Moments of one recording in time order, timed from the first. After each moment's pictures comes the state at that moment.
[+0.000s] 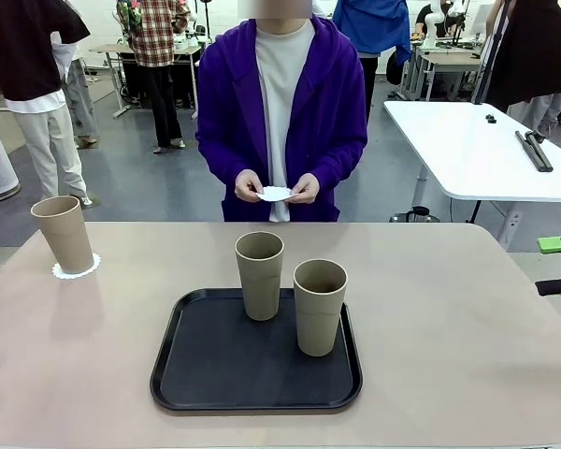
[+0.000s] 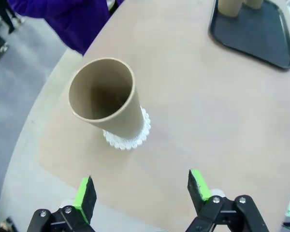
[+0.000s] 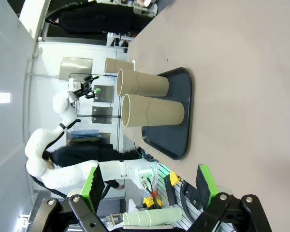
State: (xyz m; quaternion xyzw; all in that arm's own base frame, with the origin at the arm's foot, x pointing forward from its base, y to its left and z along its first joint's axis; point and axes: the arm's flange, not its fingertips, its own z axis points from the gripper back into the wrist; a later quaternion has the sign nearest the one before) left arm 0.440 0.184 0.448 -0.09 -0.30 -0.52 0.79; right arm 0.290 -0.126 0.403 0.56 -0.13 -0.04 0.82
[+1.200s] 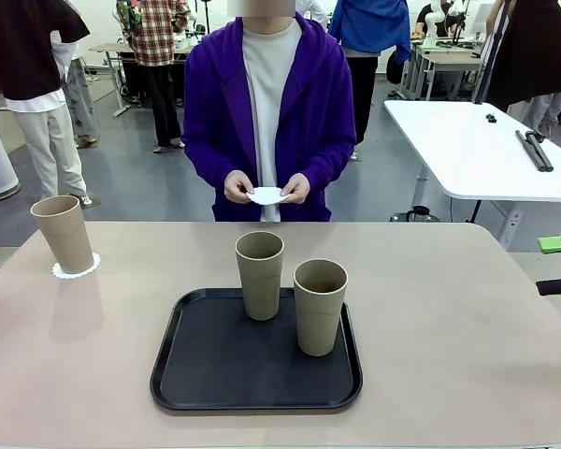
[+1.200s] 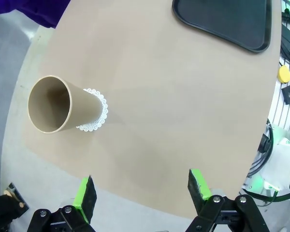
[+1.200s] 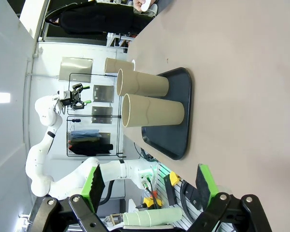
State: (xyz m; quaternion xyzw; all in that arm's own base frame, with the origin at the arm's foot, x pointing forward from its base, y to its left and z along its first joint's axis) left arm 0.389 0.089 0.517 -0.03 -0.17 -0.55 0.82; right arm 0.290 -0.126 0.403 0.56 -0.13 -0.04 0.82
